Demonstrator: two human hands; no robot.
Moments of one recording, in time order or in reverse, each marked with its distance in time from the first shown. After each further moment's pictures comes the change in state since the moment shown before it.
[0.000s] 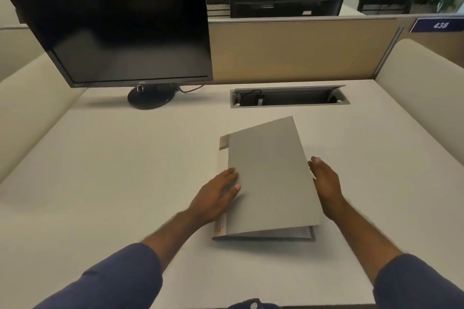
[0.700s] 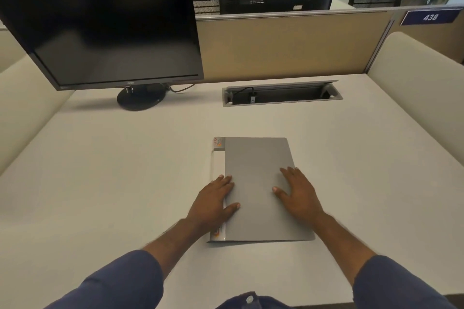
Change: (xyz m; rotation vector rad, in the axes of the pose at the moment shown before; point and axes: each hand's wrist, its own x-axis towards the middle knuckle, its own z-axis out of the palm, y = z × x) left_hand 0.011 -0.012 0.025 0.421 -0.024 0.090; right_hand -0.002 0.050 0.017 -0.931 -0.176 -0.320
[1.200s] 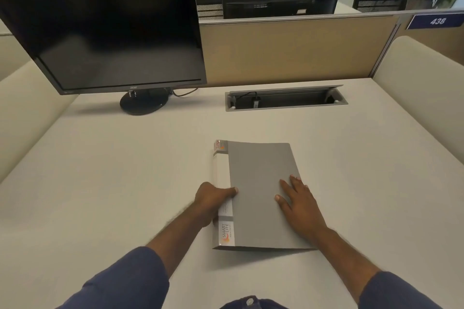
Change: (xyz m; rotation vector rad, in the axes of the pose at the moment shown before) left_hand 0.023 0.024 -0.036 -0.924 0.055 -0.786; right_hand -0.005 -0.003 0.010 -0.032 -0.016 -0.021
